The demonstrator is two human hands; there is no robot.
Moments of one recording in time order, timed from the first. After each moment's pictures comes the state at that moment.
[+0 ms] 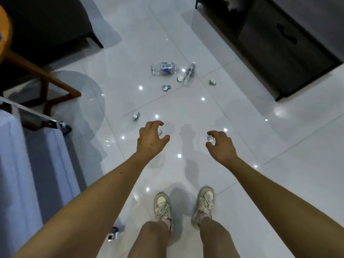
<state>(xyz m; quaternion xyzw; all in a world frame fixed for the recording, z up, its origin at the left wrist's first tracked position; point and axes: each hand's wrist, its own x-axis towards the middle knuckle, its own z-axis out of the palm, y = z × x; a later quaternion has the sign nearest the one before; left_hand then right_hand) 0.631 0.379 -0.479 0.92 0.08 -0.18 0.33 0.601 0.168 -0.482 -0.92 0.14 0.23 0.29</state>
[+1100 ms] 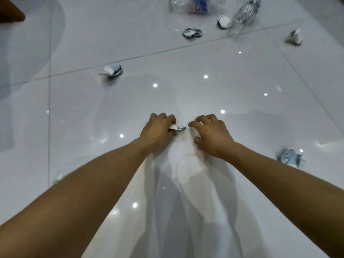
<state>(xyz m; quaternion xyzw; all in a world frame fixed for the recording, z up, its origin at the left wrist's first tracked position) 0.764 0.386 -1.073 0.96 0.00 -0.15 0.22 0.776 0.214 -1.055 -0.95 -0.21 0.20 0.08</state>
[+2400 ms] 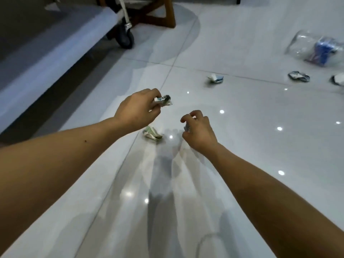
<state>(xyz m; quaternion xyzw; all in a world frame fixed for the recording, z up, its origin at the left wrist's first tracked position) 0.582 0.519 -0.939 0.95 0.25 0.10 0.13 0.686 0.378 -1.010 -0.86 -0.42 0.15 0.25</state>
